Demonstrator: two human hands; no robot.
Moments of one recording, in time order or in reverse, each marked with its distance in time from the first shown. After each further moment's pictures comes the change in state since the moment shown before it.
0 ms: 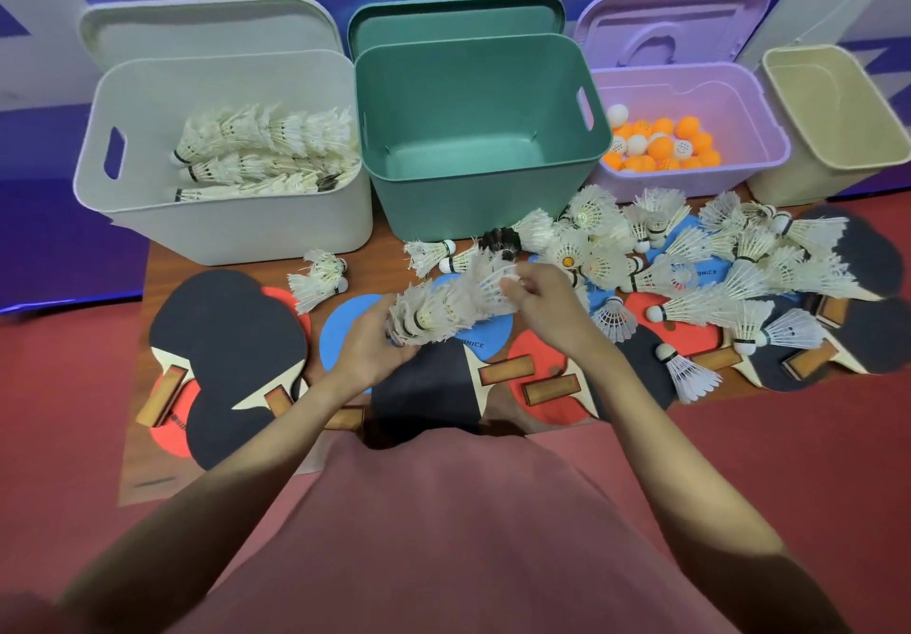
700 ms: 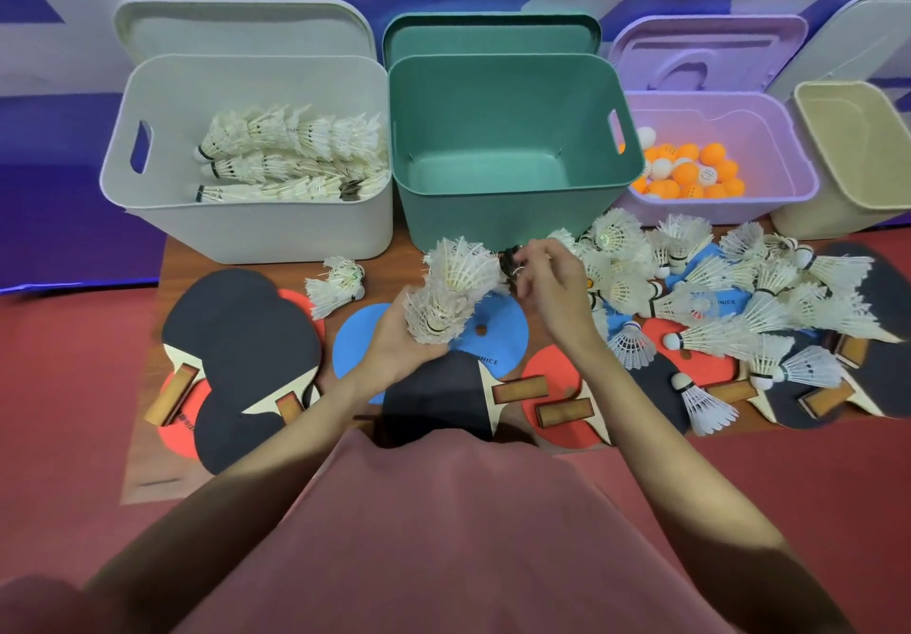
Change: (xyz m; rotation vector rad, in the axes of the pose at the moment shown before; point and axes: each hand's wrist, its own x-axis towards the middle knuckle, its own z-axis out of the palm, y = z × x) left_hand 0.019 0.006 0.002 -0.281 0.059 -0.105; right_hand 0.030 -0.029 0.014 0.346 0.285 0.054
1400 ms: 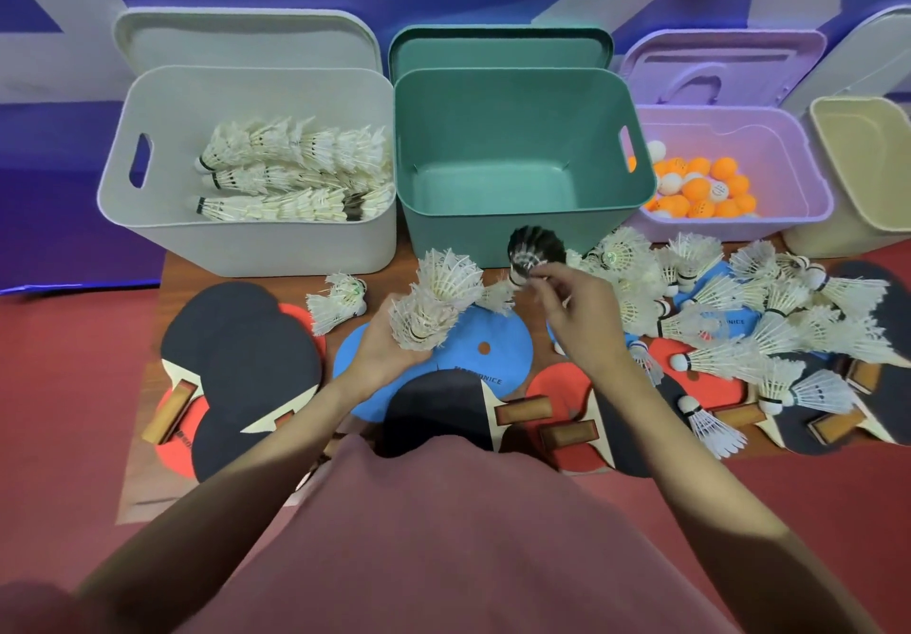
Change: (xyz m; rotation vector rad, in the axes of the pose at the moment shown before) left_hand 0.020 -0.005 -0.018 -0.060 0.010 -0.089; right_hand 0.019 0.011 -0.022 -0.495 -0.059 -0.277
